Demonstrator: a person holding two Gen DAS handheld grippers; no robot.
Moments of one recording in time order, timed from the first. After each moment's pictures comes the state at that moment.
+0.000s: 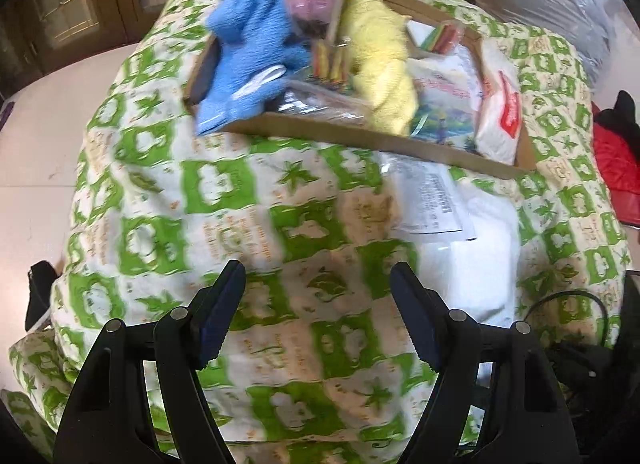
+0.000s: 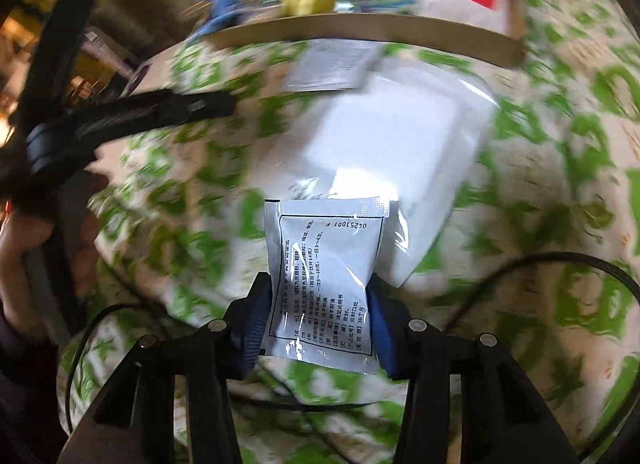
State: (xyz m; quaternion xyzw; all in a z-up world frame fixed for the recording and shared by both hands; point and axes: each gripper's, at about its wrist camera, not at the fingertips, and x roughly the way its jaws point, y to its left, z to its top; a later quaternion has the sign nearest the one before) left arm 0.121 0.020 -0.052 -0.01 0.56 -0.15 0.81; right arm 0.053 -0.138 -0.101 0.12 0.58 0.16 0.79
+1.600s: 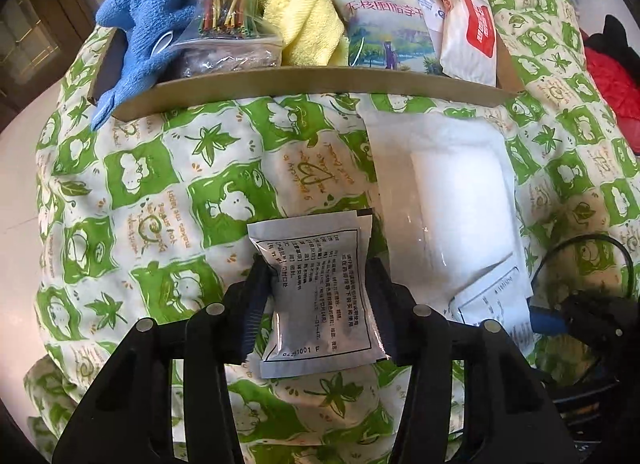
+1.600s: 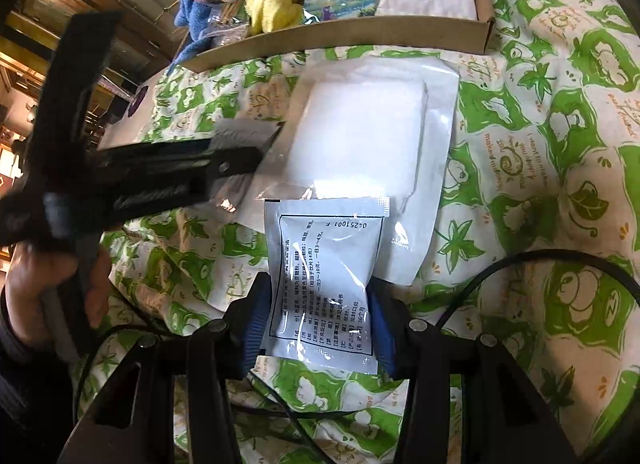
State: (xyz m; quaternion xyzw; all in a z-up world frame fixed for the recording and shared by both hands) left arm 0.125 -0.029 -0.081 0.08 0.60 -0.18 0.77; right arm 0.046 -0.169 -0.095 0.15 0.58 0.16 0.79
